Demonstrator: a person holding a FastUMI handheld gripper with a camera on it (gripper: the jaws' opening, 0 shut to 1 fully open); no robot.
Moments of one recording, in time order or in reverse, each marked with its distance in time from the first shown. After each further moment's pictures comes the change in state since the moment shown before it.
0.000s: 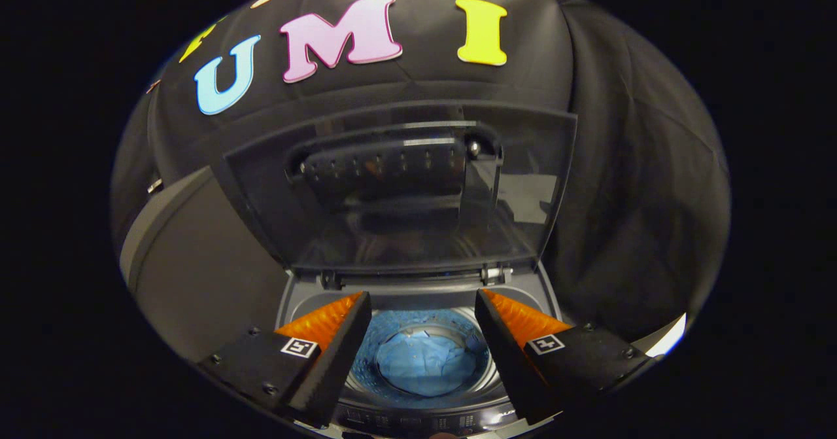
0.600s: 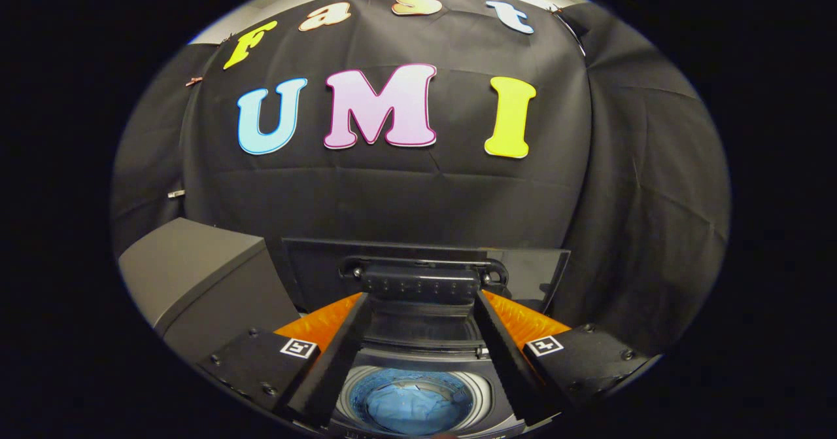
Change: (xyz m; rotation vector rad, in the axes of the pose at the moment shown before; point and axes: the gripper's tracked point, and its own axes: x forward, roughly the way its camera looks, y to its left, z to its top) arm -0.030 0.025 0.098 -0.114 -0.318 0.076
